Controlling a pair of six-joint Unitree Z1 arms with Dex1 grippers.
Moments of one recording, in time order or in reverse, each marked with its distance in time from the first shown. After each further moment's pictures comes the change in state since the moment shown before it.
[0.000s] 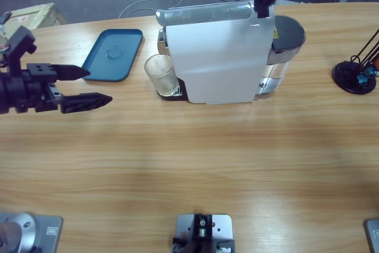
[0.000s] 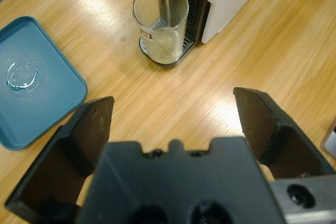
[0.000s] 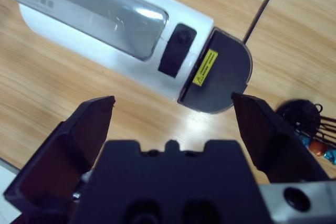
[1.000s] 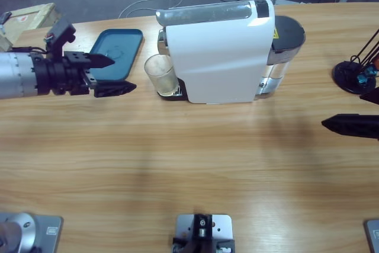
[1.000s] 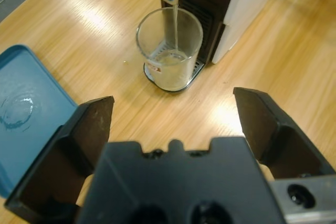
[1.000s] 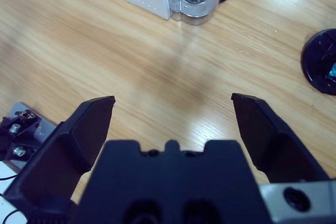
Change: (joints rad) arm 0 -0.001 0.203 -0.001 -0.227 -0.043 0.047; arm 1 0.060 -0.668 1.128 -0.639 -0.006 0.021
